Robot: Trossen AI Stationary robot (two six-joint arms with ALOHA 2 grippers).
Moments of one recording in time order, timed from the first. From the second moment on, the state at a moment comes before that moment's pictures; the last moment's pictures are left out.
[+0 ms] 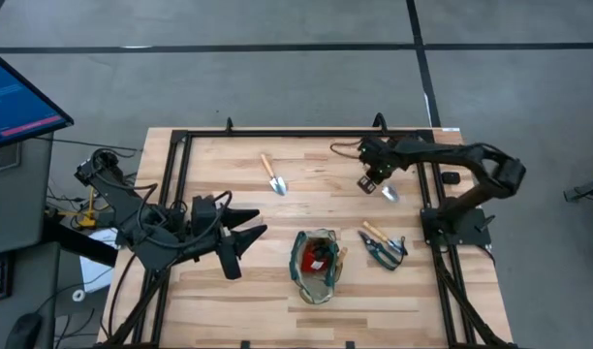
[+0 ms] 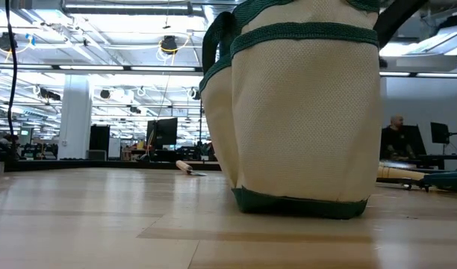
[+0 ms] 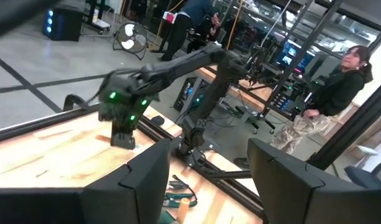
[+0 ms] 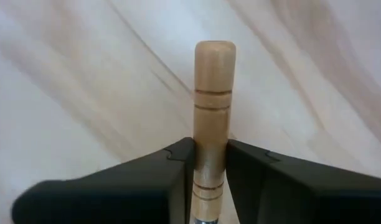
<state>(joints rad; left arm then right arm) -0.78 1.15 1.46 -0.30 -1.15 -0.58 -0.59 1.45 0.84 -0.71 0.06 0.15</state>
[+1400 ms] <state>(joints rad) -0.15 1.17 1.39 0.00 -0.22 -0.10 0.11 1.29 1.39 -0.26 0.13 0.10</state>
